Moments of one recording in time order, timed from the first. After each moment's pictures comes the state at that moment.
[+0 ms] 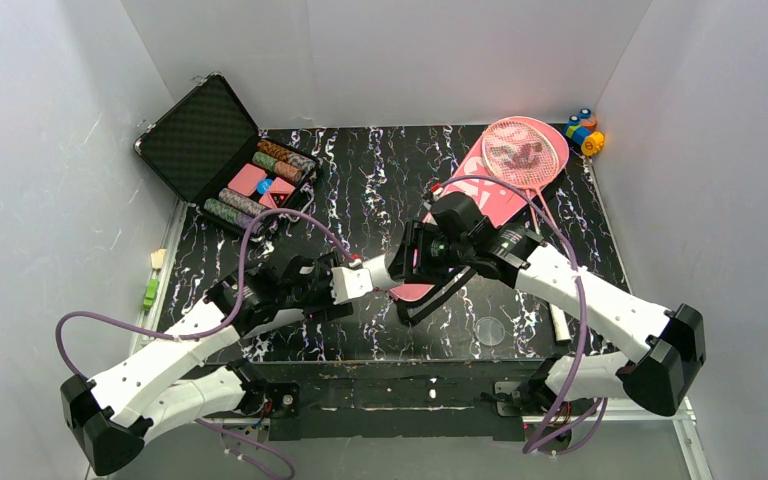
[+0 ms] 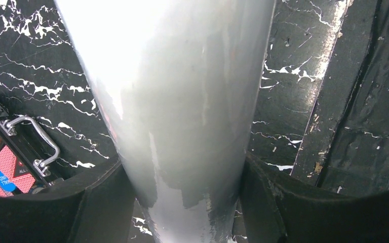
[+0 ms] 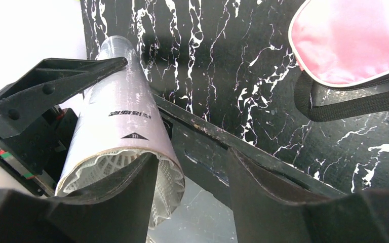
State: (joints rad) left arm -0.80 0.89 0.84 -0.72 0.14 0.62; right arm 0.86 1.26 1.14 -0.64 -0.22 0.91
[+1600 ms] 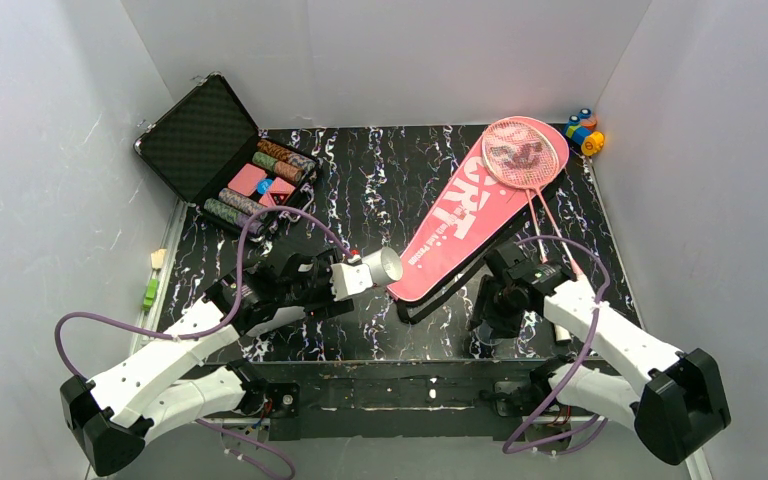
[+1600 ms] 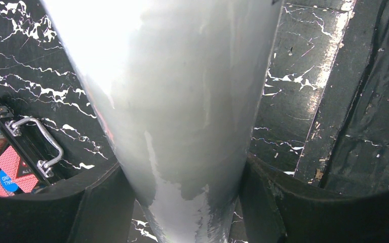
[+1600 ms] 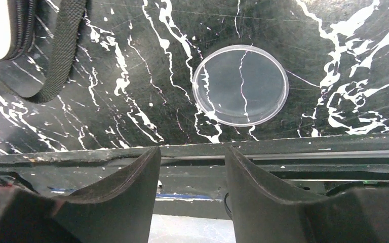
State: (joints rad) left arm -0.79 0.90 0.85 -0.70 0.15 0.61; right arm 0.57 1.04 0.68 -0.94 -0.06 0.86
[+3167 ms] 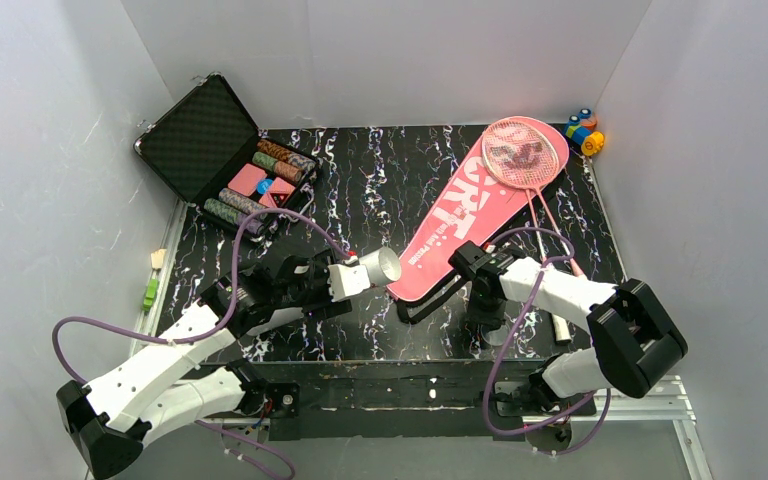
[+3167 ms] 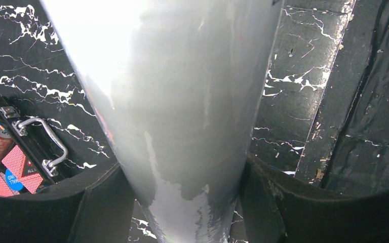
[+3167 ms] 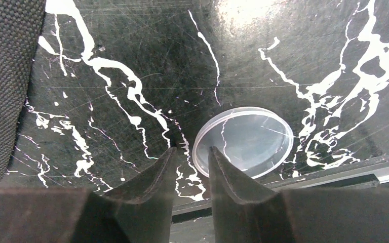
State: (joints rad) left arm -0.79 0.87 0.85 -0.71 0.15 0.61; right arm 0.69 1.39 0.73 -0.86 0.19 0.93
